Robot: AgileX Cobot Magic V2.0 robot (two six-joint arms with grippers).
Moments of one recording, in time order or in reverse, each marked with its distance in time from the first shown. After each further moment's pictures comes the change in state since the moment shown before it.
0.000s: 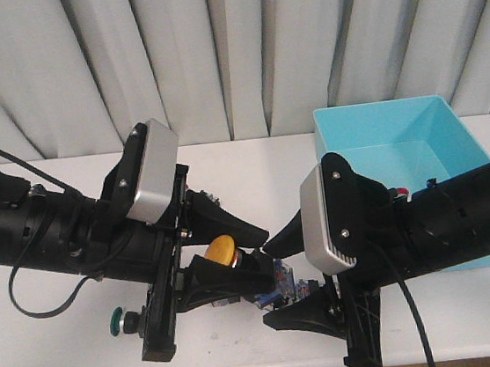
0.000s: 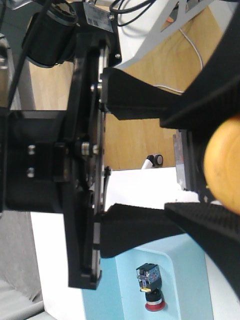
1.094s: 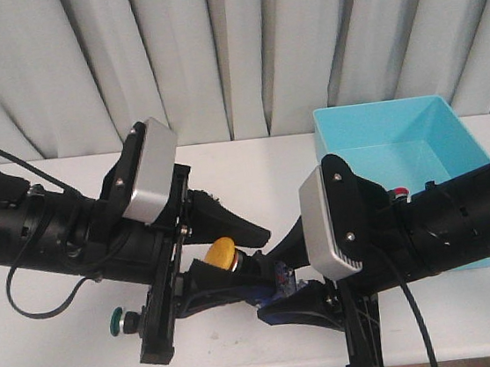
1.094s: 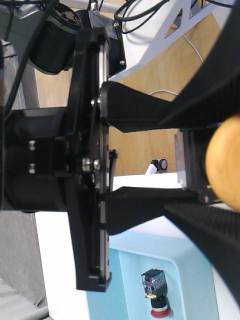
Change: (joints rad) left arm 0.000 0.000 0.000 -0.008 0.024 0.002; right arm 0.000 0.000 0.000 0.051 0.051 -0.050
